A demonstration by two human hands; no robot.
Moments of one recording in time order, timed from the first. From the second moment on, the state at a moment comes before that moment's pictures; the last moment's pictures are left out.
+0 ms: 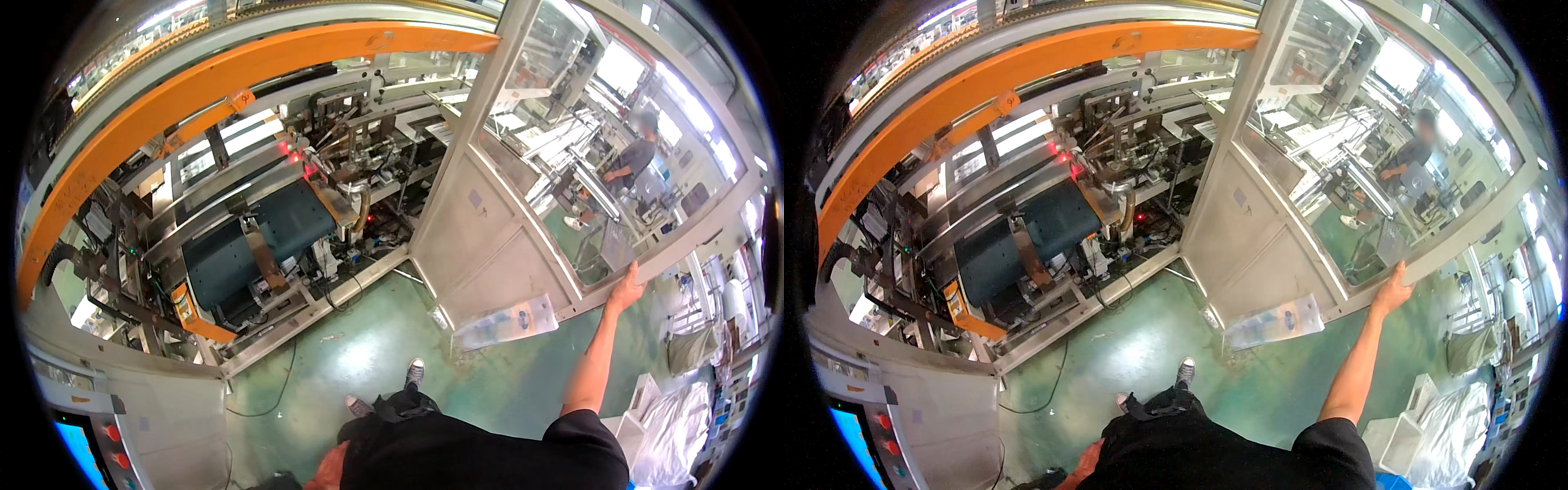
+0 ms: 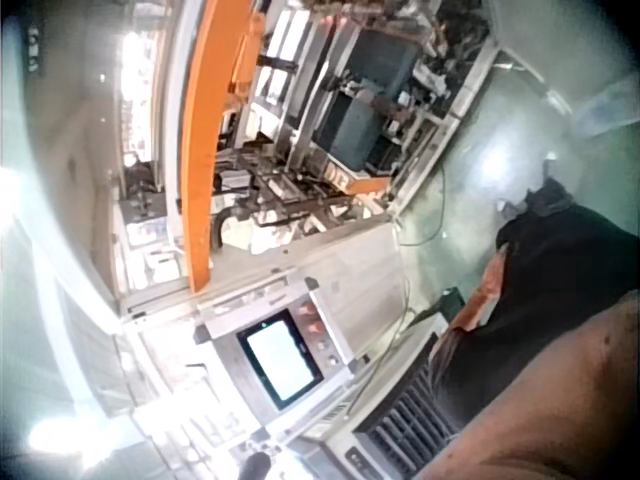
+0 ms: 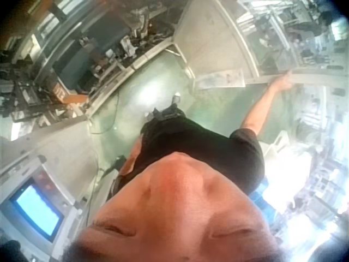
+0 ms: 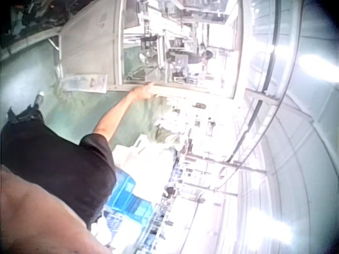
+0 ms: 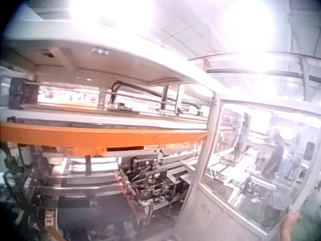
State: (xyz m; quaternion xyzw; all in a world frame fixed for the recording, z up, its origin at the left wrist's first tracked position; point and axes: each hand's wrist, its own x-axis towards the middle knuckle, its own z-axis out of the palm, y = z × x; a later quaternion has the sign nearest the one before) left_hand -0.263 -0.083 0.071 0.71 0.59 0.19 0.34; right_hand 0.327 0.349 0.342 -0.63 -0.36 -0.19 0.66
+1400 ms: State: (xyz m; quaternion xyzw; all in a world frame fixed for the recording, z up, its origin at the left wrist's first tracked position) left_hand -0.263 -0.090 0.074 0.72 0.55 0.24 0.34; right_hand 0.341 0.351 0.338 -0.68 -0.35 -0.21 0.61
